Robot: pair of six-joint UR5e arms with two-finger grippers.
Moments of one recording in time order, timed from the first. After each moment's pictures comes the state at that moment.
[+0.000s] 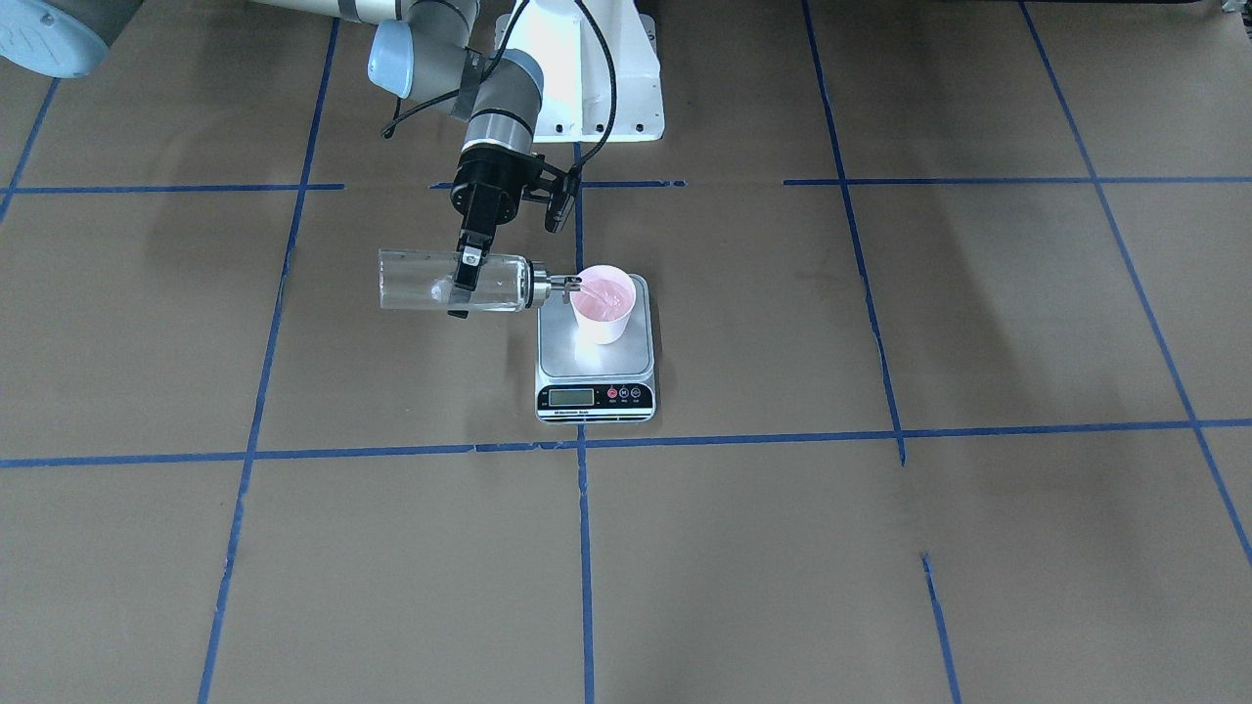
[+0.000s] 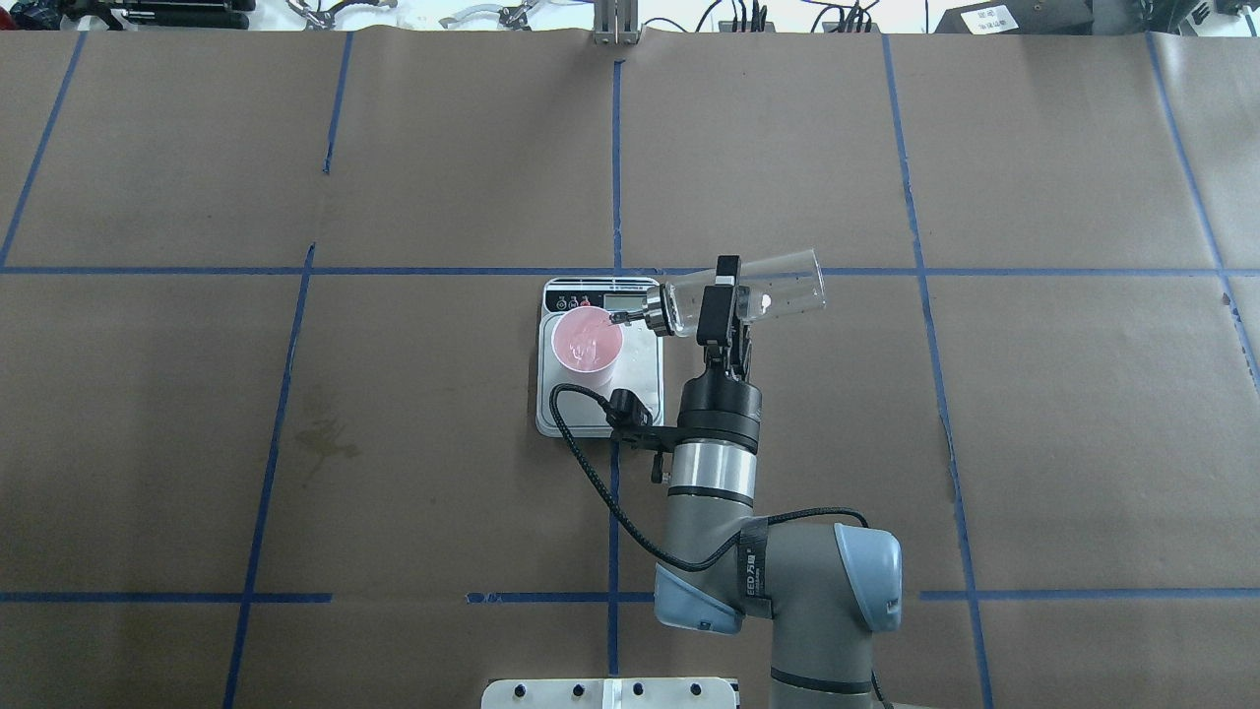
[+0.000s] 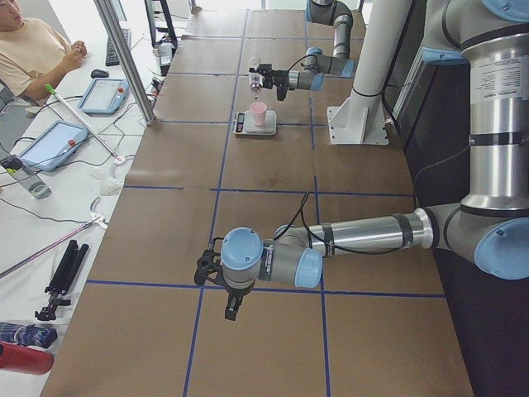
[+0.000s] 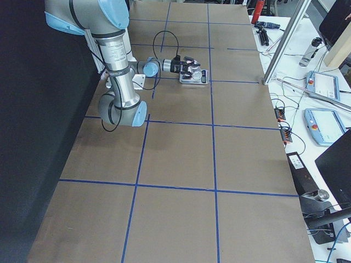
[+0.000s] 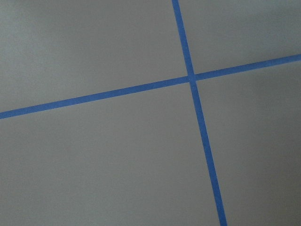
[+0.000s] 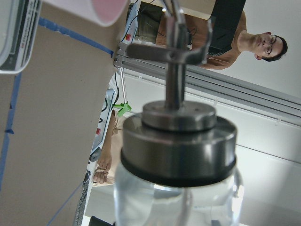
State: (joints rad) left arm -1.59 -1.46 -1.53 -1.89 -2.37 0.10; right arm 0.17 -1.03 1.66 -1.84 0.13 0.10
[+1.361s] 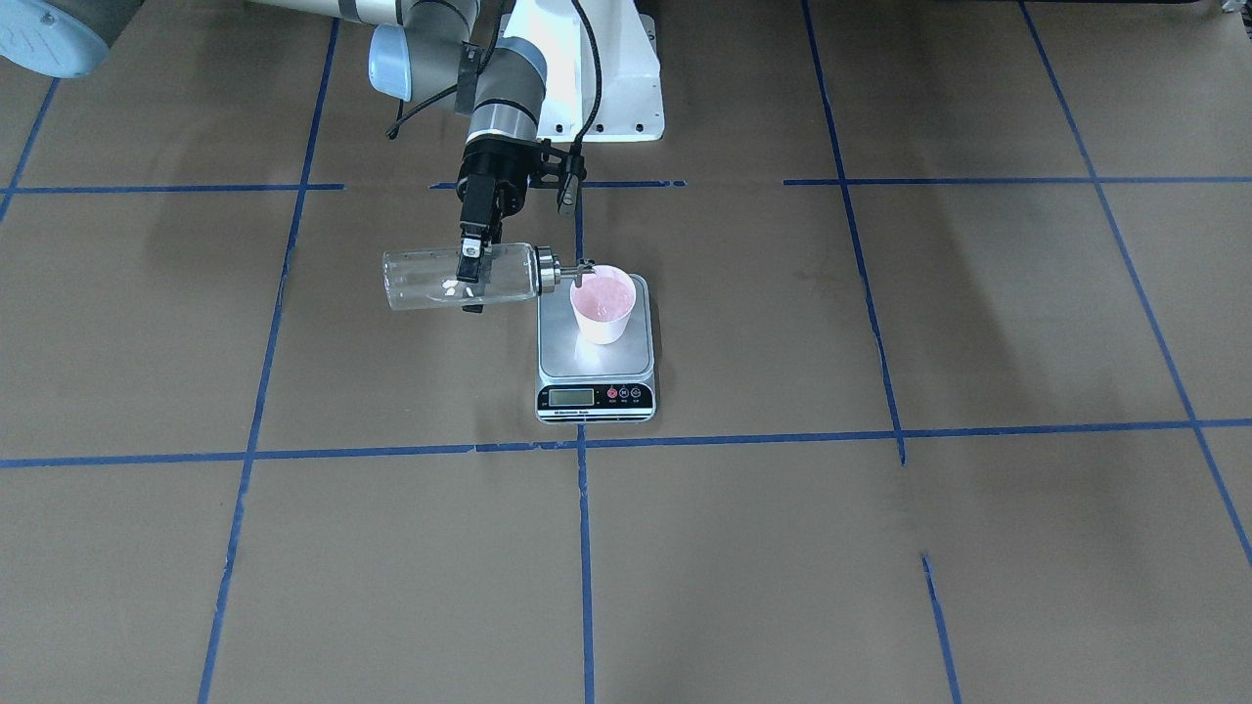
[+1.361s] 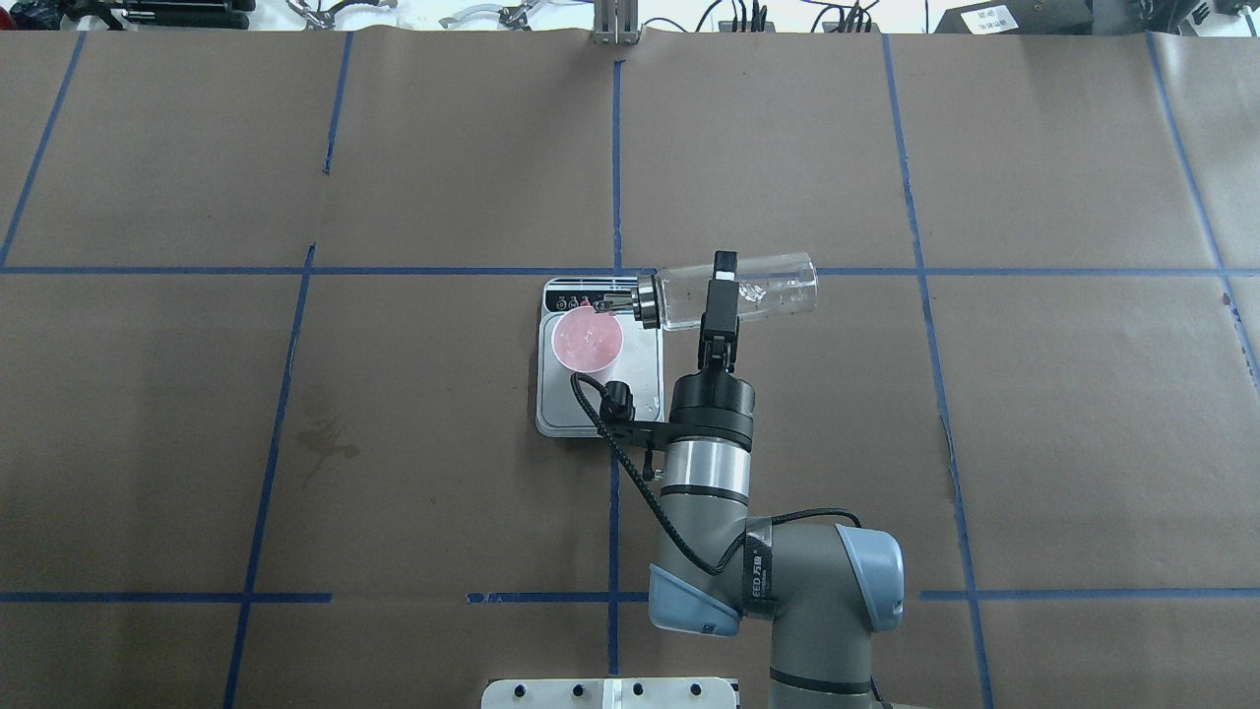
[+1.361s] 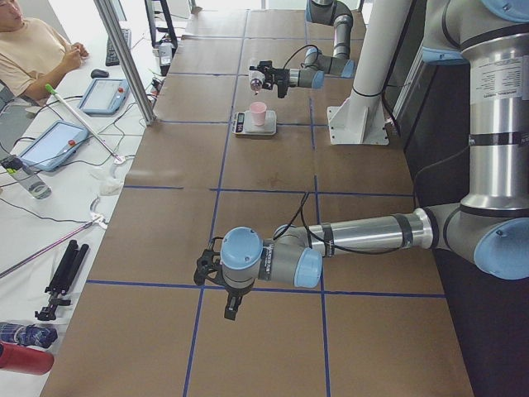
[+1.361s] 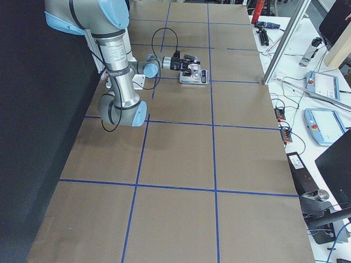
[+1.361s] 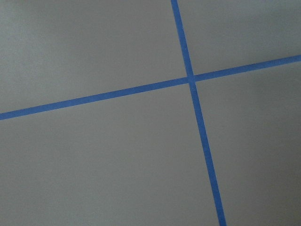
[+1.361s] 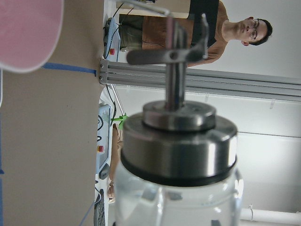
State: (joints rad) left arm -1.59 -1.46 -1.53 -1.89 -2.37 0.09; right arm 0.17 -1.03 1.66 -1.65 0.15 0.15
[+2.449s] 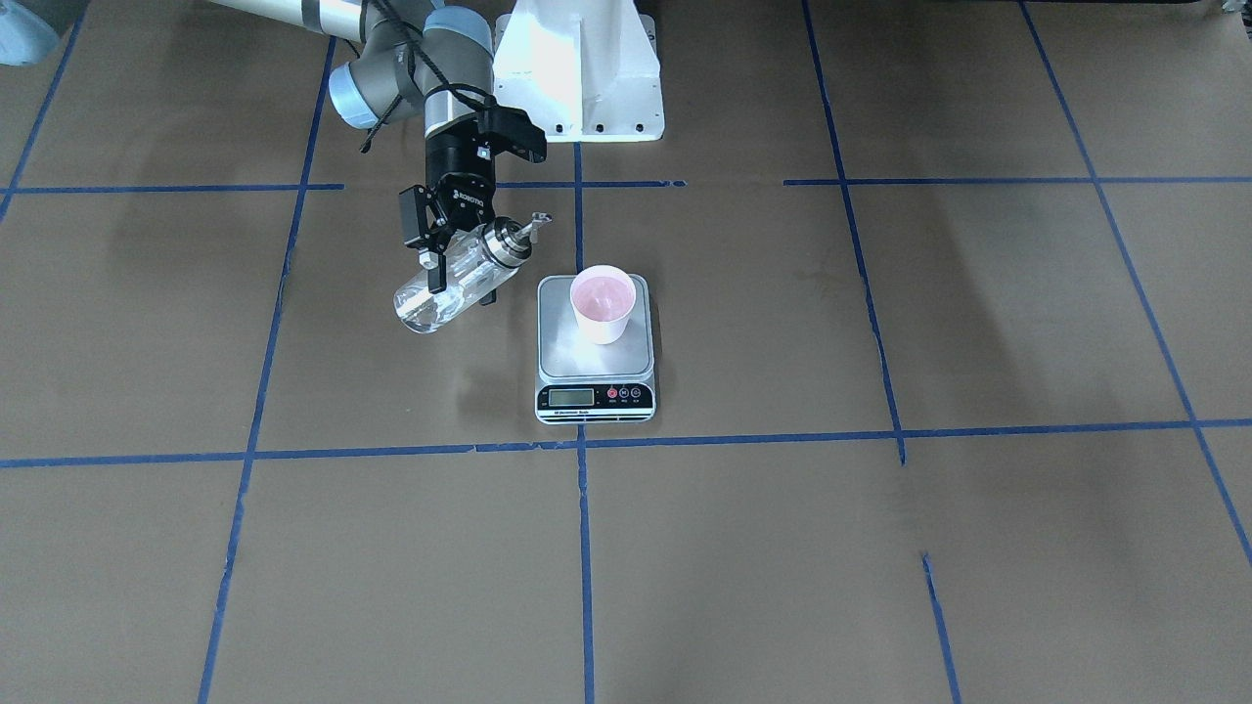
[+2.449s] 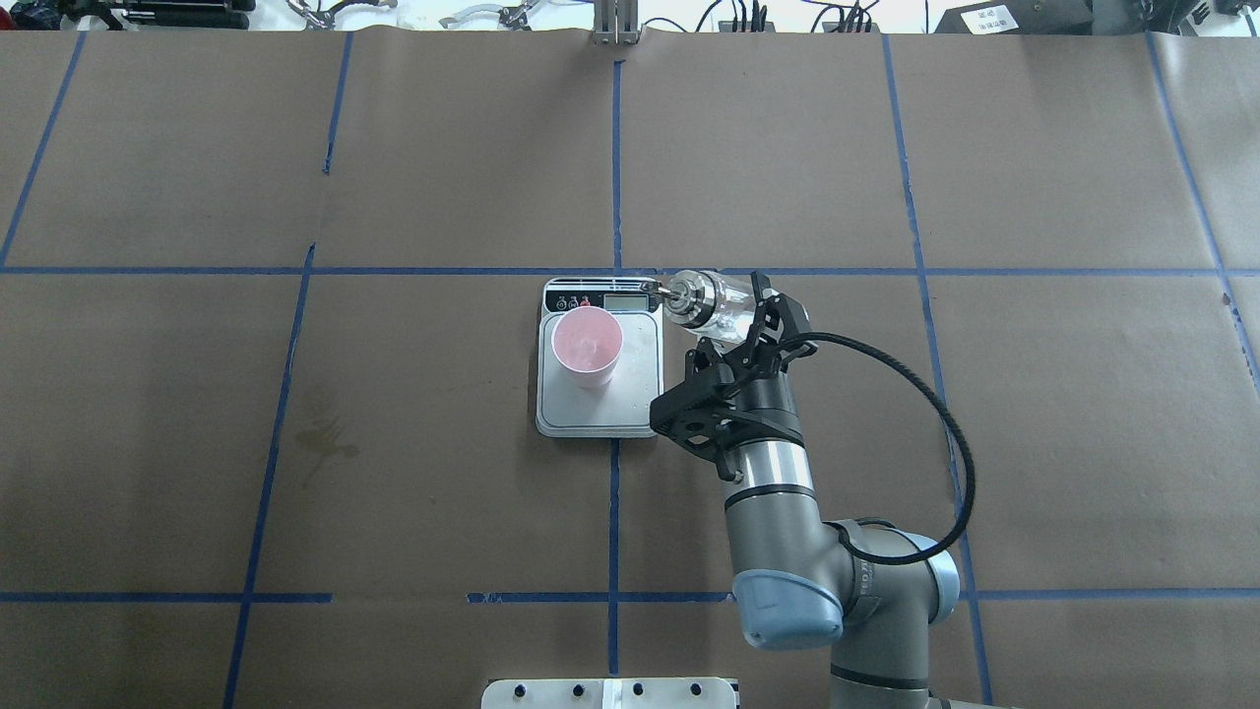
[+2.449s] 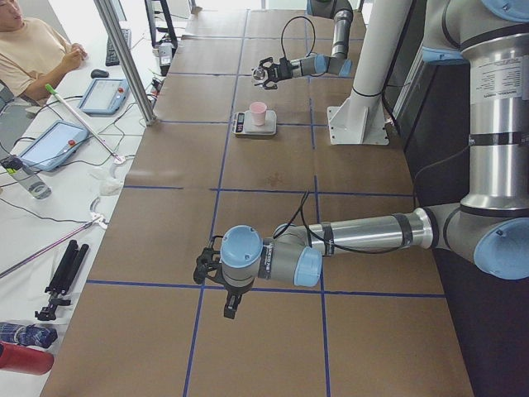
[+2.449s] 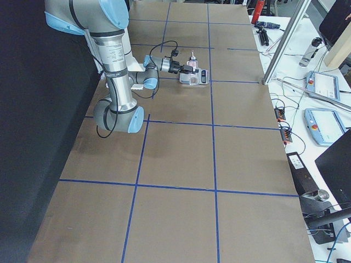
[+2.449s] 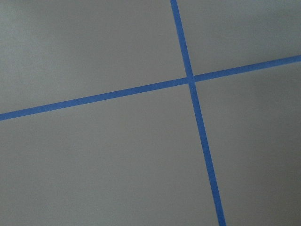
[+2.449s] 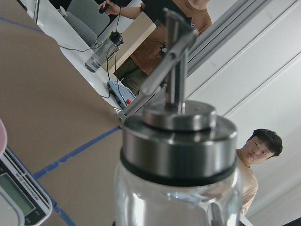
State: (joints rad) left arm -1.59 -1.46 -1.53 -1.89 -2.37 0.09; right arm 0.17 -1.16 1.66 -0.83 0.39 0.32
